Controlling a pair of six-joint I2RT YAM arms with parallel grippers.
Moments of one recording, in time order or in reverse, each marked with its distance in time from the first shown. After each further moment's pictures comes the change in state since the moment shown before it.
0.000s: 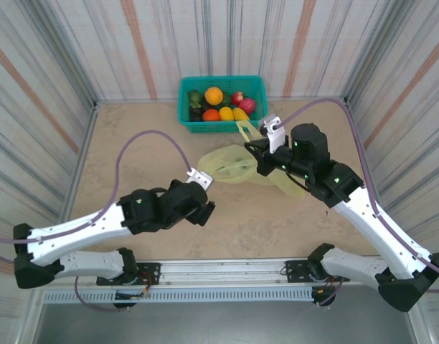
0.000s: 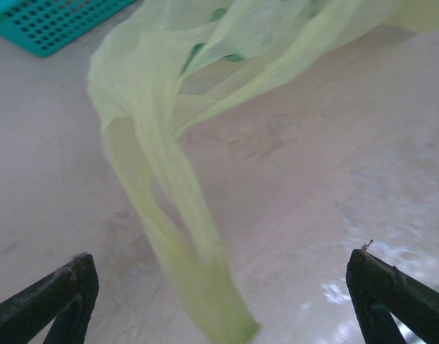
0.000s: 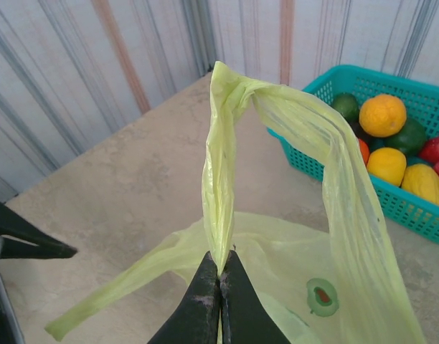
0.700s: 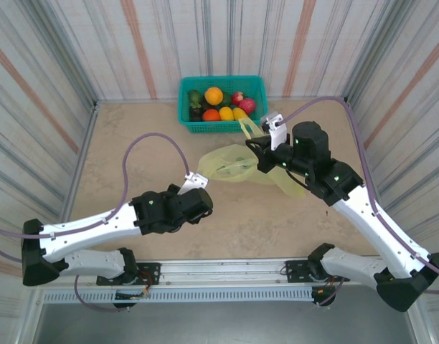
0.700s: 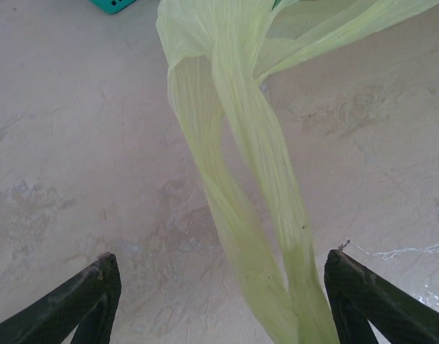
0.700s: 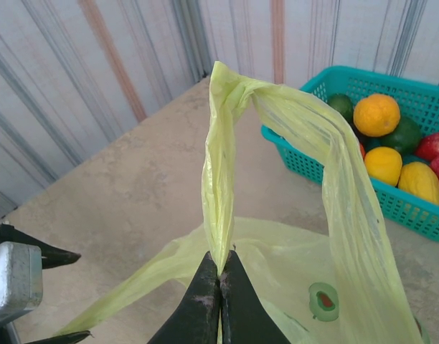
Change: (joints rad) left arm 0.000 0.029 -0.072 -0.049 -0.124 -0.112; right arm -0.027 0.013 0.000 0.024 -0.007 0.028
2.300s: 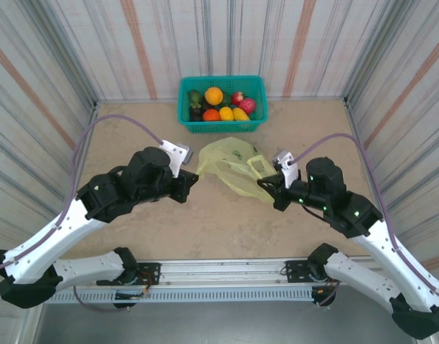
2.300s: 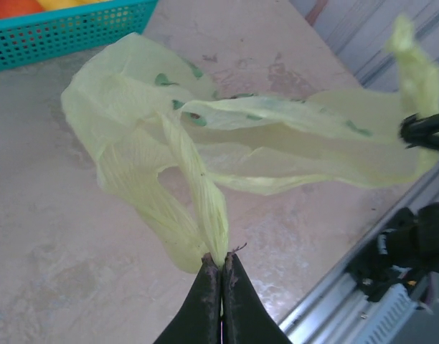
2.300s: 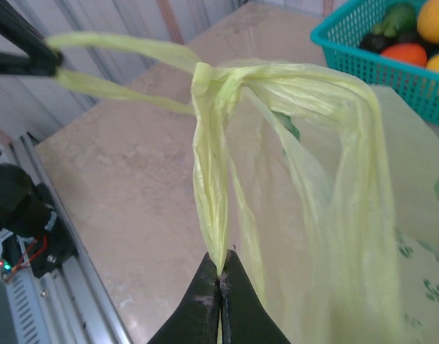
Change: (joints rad) left arm 0.249 -0.133 0.293 0.024 0.575 0.052; right arm 0.048 -0.343 -0.274 -0.188 -0.080 0.024
